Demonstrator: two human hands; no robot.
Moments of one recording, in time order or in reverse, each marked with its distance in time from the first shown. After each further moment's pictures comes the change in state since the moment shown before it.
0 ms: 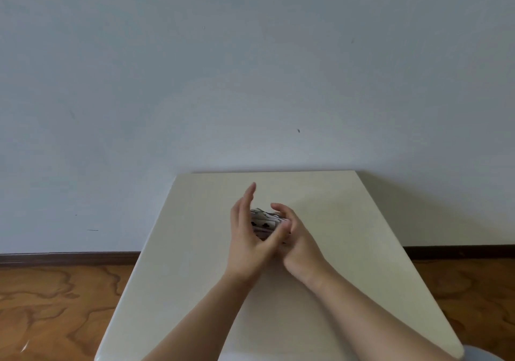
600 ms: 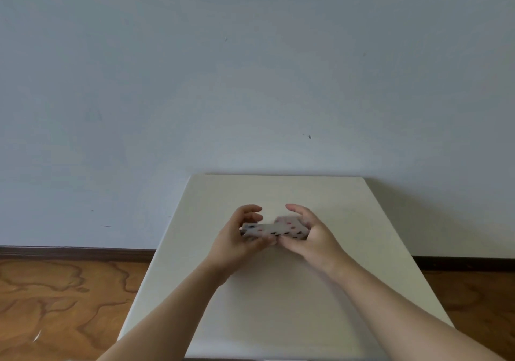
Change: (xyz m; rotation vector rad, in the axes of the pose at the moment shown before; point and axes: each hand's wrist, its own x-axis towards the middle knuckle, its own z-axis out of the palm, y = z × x) left_hand 0.005 -0.011 -0.062 -0.054 -0.234 -0.173; right_hand -0.002 -0.013 -0.020 0.057 -0.066 0.042
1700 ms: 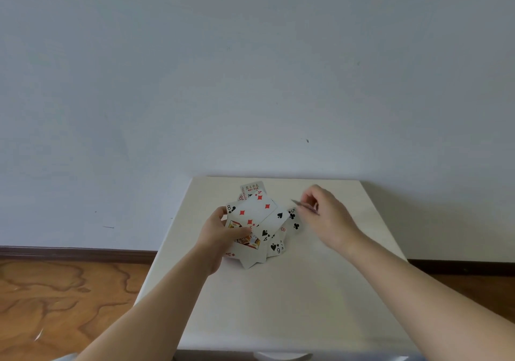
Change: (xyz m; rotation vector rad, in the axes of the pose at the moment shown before) left_hand 0.011 0.010 -0.020 -0.221 0.146 -0.411; right_hand 0.007 -0.055 -0.029 -0.547 0.183 -0.179
